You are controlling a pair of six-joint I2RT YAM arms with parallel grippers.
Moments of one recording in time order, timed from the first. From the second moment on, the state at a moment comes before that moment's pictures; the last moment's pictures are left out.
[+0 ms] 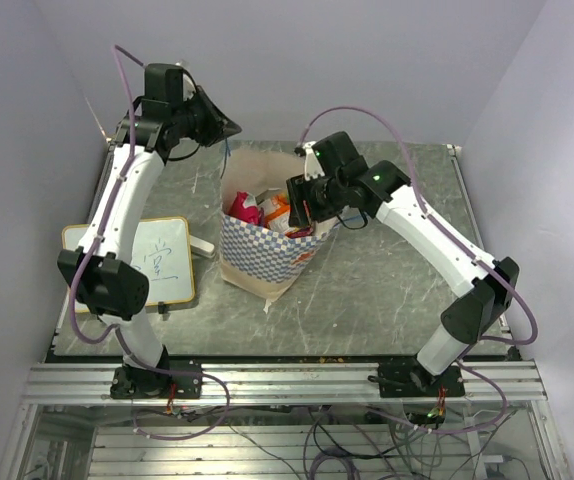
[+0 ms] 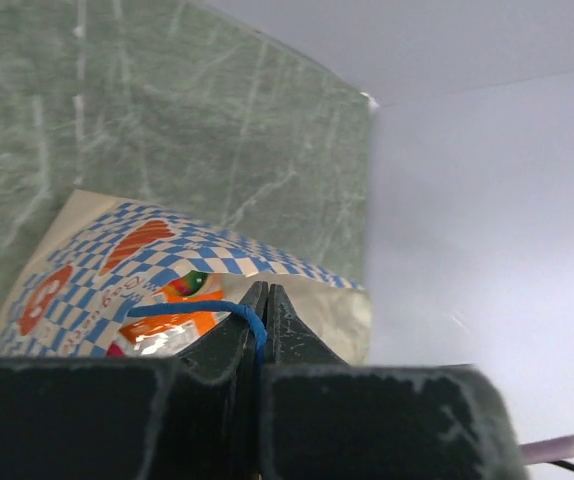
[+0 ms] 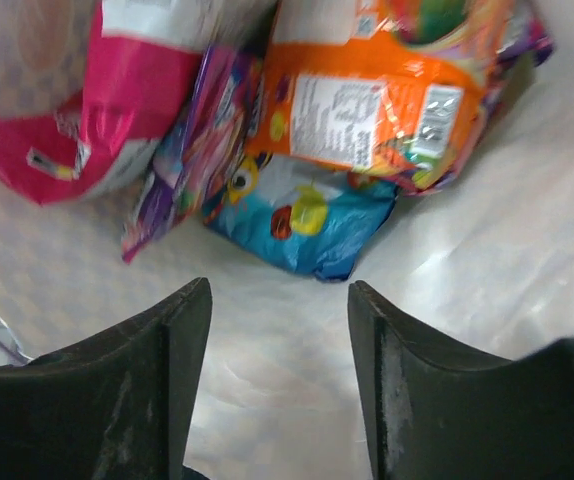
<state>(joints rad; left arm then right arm) -0.22 1.74 1.99 -0.74 0.32 -0.83 0.68 1.66 1.76 -0.94 -0.12 0.23</state>
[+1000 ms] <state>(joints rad) -0.42 1.56 1.75 -0.34 0.50 -0.97 0.82 1.41 1.45 -0.66 -0.01 0.30</state>
